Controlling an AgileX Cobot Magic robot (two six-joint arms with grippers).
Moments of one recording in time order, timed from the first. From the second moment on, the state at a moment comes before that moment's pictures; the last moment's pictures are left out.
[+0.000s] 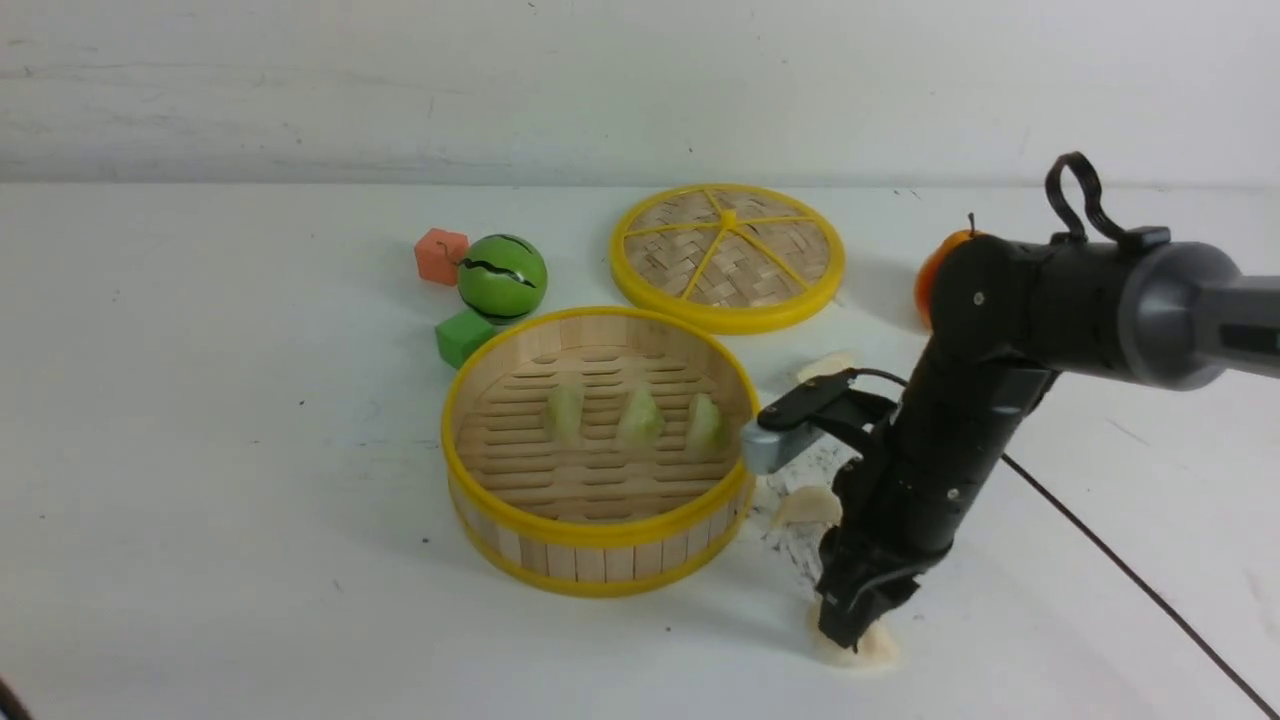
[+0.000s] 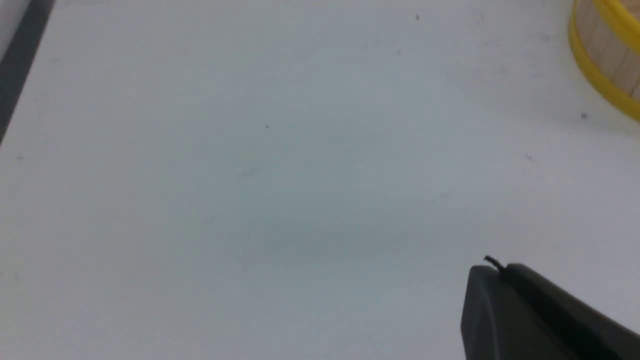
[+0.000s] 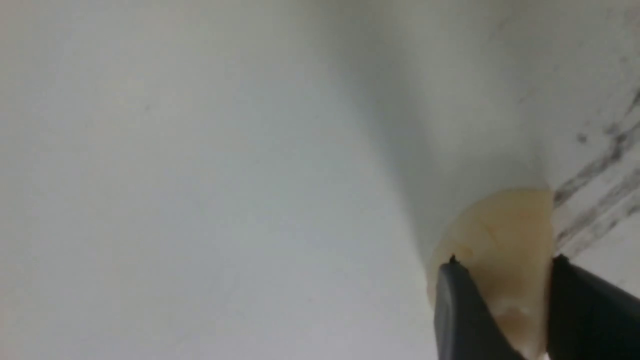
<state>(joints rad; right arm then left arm) 0.37 1.99 -1.37 0.38 1.05 -0.59 -0.53 0.37 -0.48 0.66 0.90 -0.68</state>
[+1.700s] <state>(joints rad) 0.39 1.81 -1.55 0.49 0.90 -0.48 -0.53 0.00 -0.32 0.88 0.78 -0.81</state>
